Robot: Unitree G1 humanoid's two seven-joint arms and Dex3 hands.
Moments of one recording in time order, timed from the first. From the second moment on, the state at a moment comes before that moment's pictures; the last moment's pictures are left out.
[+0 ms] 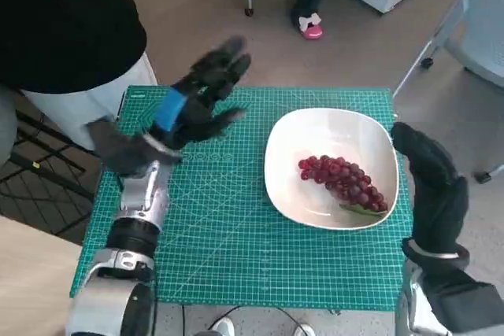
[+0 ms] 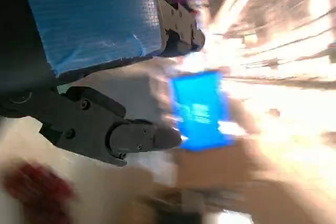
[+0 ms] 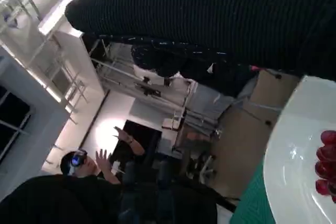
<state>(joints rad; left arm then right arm) -0.80 0.14 0.28 0.97 -0.47 -0.50 -0.81 -0.27 -0.15 -0.15 0.26 0.15 -0.68 0.20</state>
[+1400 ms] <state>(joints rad) -0.60 0.11 0.35 0.83 -0.52 -0.43 -0.91 -0.29 -0.15 -0.13 0.28 0.22 -0.68 0.30</state>
